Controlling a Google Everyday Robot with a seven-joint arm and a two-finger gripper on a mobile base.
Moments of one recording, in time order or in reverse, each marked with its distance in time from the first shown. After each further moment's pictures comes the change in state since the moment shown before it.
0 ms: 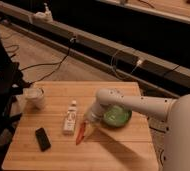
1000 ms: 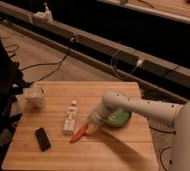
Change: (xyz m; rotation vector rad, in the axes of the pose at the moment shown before) arm 0.016 0.004 -0.011 0.042 -0.023 0.018
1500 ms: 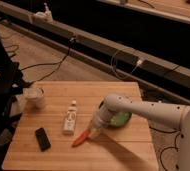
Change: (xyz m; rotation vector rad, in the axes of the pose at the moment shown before) arm 0.014 0.038 -0.009 -0.032 0.052 0.048
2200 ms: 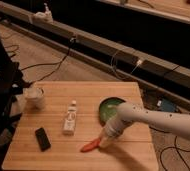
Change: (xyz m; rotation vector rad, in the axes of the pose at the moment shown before) arm 0.062 0.050 -0.017 0.036 0.014 0.263
